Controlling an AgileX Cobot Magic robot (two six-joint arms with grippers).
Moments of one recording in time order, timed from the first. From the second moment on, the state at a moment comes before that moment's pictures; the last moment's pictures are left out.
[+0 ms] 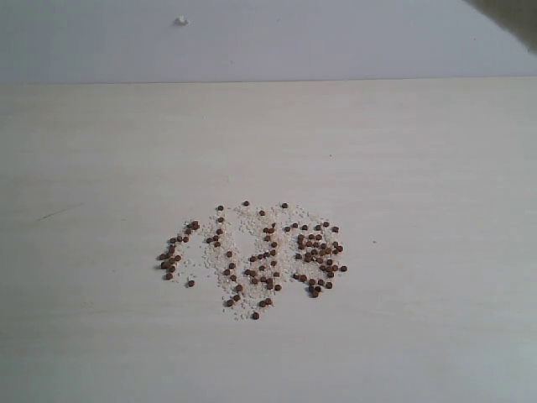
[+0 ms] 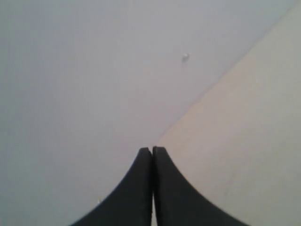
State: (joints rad) left arm -0.34 0.01 0.00 0.04 0.11 0.73; right arm 0.52 0.89 -0.79 0.63 -0.20 -0.84
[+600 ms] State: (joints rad) left arm -0.34 0.01 0.00 0.05 0.32 0.73; right arm 0.52 0.89 -0.79 0.63 -0.20 -0.83
